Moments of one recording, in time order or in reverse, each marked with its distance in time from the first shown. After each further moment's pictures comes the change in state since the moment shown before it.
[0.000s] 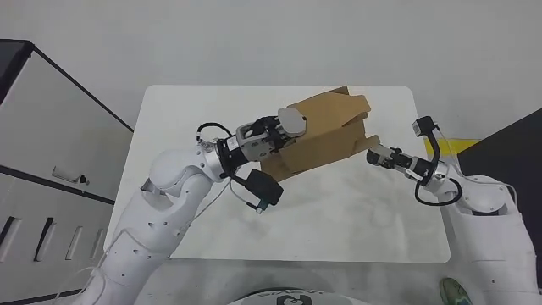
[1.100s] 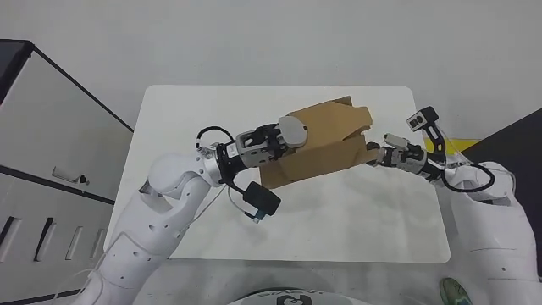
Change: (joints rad) left arm 0.012 0.017 0.001 0.002 0.056 0.066 0.076; right arm 0.088 0.014 -0.018 0.052 0.391 0.212 0.266
